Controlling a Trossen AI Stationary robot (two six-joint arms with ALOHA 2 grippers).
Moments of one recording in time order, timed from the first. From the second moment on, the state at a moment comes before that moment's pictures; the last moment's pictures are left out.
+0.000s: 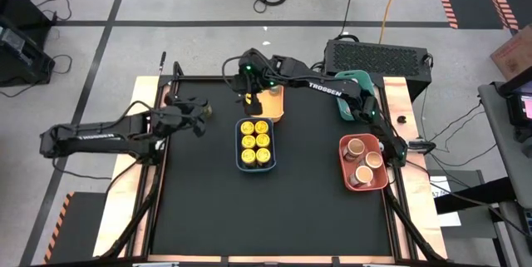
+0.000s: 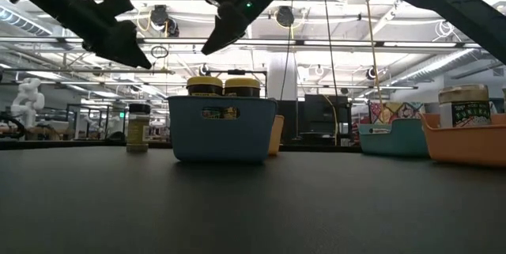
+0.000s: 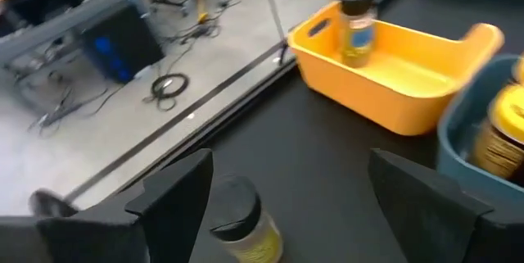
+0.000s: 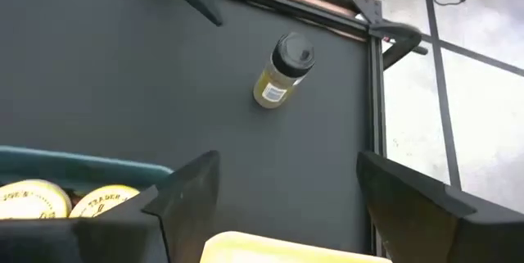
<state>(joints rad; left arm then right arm) 0.19 0.63 0.46 -0.36 -0.63 -0.12 -0.33 2.26 2.35 -0.84 -0.14 -0.51</state>
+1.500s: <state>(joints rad) 0.61 1.04 0.40 -0.11 -0.38 -0.10 -0.33 2.26 2.35 -0.78 -0.17 -0.48</state>
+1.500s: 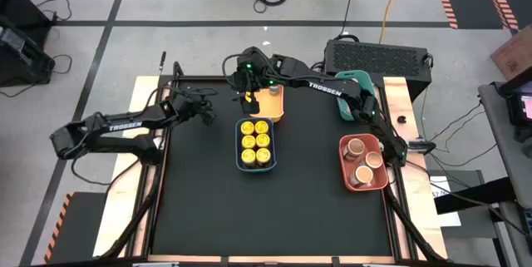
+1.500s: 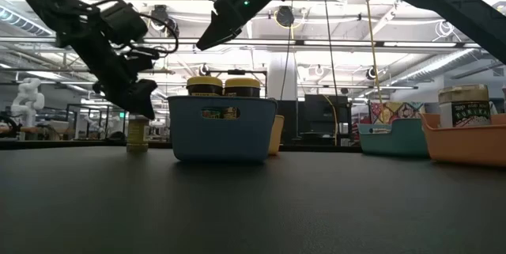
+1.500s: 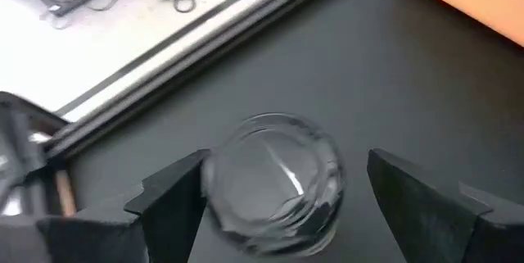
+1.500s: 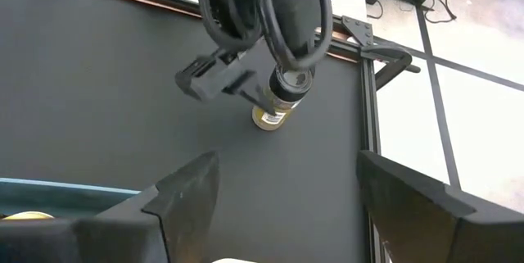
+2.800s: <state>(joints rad) 0.66 1.14 0.40 0.00 -0.16 0.04 -0.38 2.23 2.35 -1.02 -0.34 -0.55</state>
